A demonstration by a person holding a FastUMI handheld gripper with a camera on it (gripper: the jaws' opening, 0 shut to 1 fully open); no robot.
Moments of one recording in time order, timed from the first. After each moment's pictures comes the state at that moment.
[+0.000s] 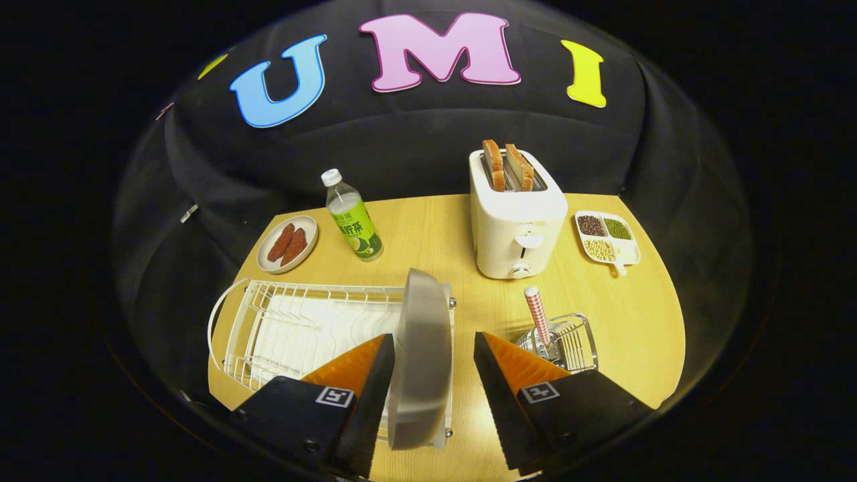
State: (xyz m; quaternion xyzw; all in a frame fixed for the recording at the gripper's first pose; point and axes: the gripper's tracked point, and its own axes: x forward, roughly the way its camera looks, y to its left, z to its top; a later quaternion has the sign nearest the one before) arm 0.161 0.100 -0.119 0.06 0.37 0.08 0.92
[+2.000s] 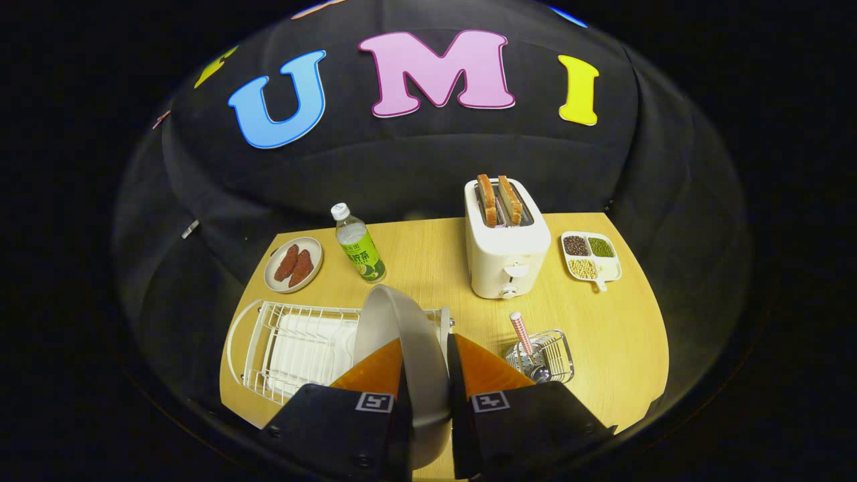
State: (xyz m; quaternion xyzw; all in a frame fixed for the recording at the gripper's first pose) arm 0.148 0.088 -0.045 0.07 0.34 0.07 0.93
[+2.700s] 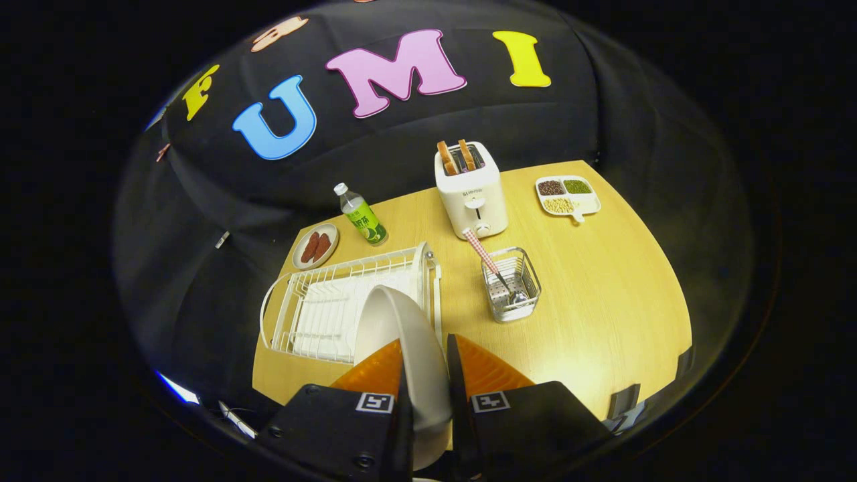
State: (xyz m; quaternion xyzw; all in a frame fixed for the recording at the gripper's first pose) arm 0.007 0.018 -0.070 0.16 0.37 0.11 0.91
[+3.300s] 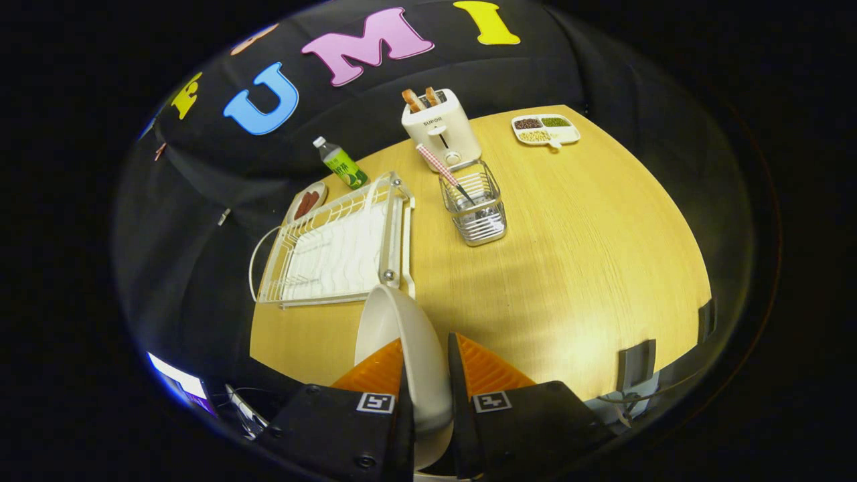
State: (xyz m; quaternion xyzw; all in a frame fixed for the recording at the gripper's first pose) arm -0.054 -0.021 -0.167 0.18 0.45 0.13 0.87
